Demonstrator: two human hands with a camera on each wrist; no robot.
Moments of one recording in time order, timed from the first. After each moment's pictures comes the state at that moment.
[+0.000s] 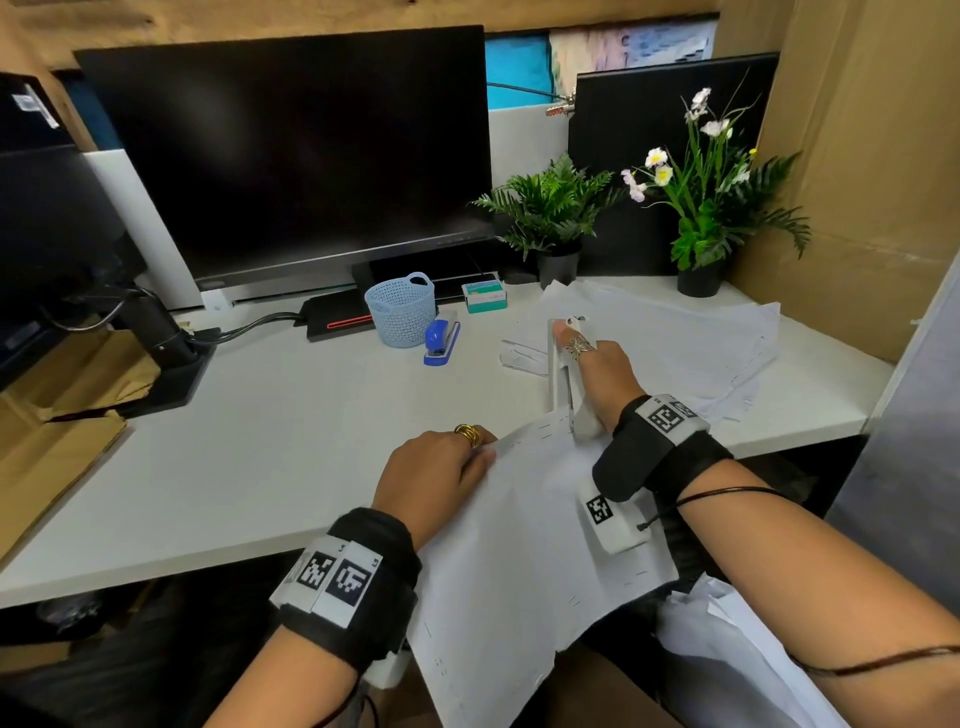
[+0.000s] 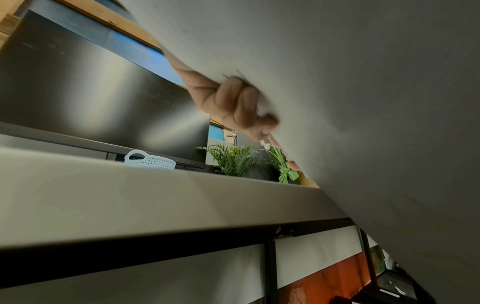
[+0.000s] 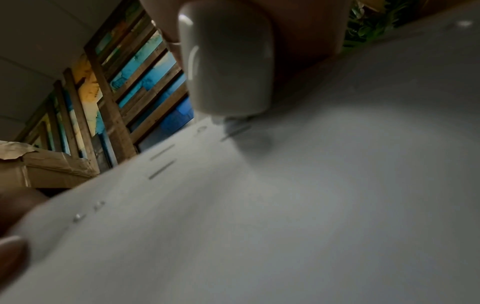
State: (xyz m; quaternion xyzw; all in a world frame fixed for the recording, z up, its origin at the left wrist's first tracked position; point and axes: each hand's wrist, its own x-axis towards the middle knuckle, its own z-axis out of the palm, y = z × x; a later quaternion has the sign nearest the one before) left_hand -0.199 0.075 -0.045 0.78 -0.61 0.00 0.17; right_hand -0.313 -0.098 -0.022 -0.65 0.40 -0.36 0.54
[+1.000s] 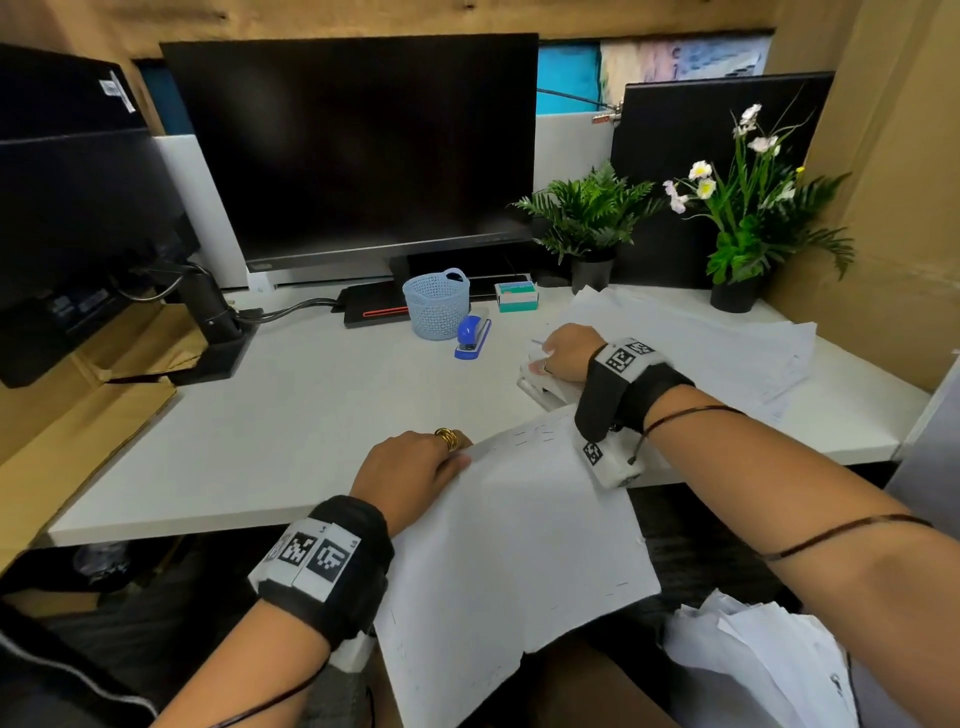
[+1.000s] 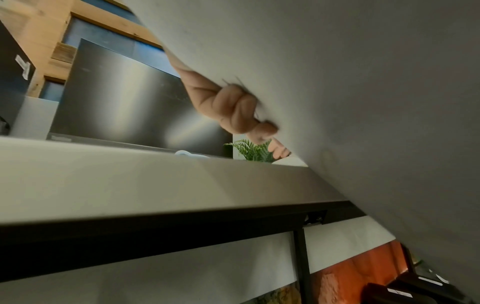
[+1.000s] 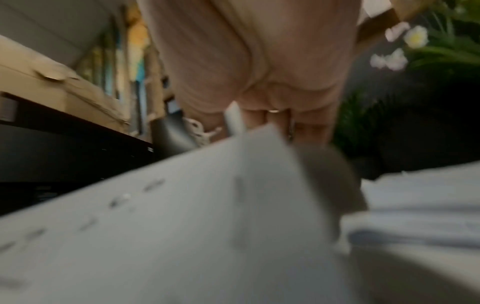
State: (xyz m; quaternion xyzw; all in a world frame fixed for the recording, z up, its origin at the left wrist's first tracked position) left_hand -0.163 0.106 -0.057 0.80 -0.59 0.03 0.12; right_hand -0.247 -0.134 -0.008 -0.91 0.38 -0.02 0.15
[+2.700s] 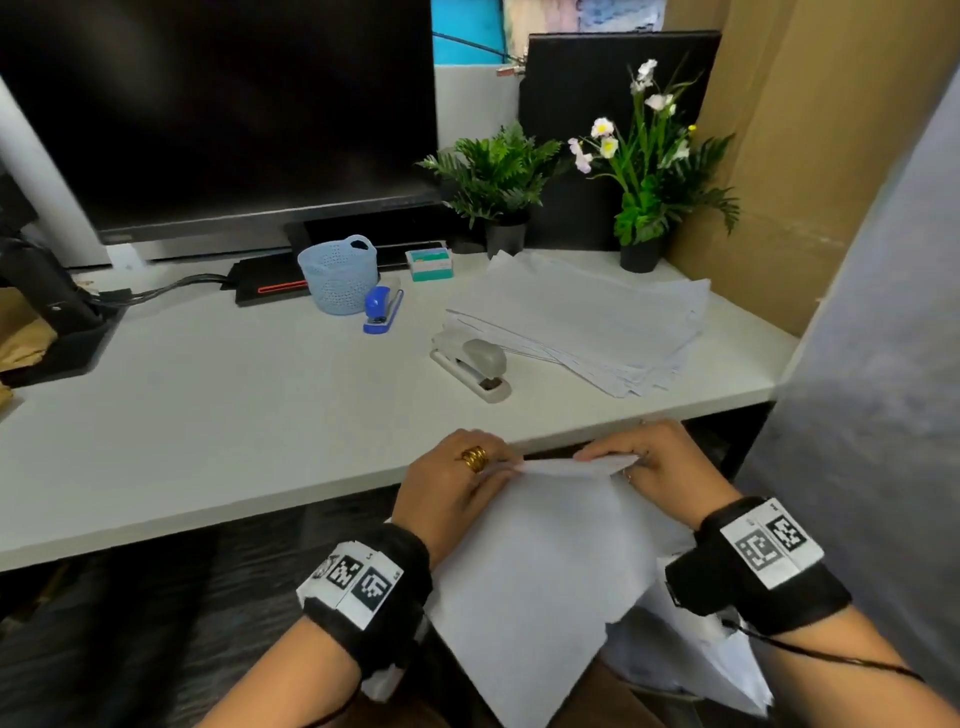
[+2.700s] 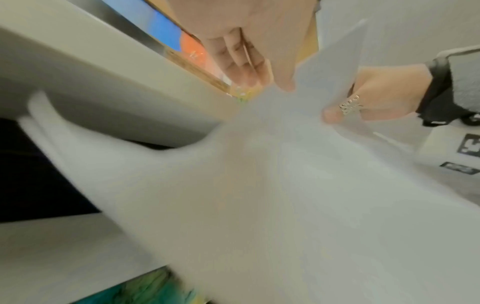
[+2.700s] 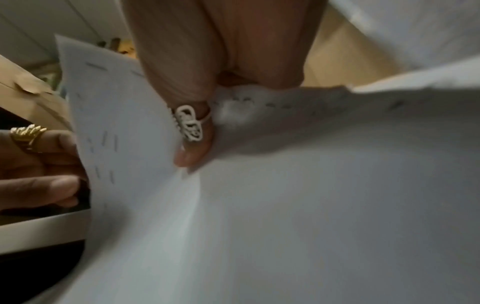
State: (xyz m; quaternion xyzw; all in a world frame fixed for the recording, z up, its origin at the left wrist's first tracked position) left_hand -0.250 0.049 -0.121 0.57 -0.70 0.08 0.41; right_hand -0.468 -0.078 -0.090 -0.89 0.25 -0.26 0.28
